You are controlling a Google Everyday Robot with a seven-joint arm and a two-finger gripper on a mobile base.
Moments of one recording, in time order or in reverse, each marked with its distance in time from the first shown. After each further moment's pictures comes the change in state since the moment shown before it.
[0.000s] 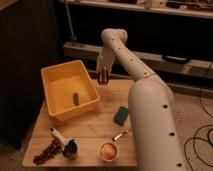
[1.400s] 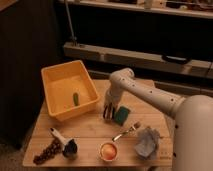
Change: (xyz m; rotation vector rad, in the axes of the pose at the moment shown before) arm -0.173 0.068 0.104 -0.020 -0.089 0.183
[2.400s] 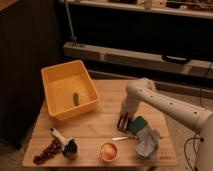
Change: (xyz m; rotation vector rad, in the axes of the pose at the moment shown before) arm -0.019 0.113 -0.014 -0.093 0.020 0.211
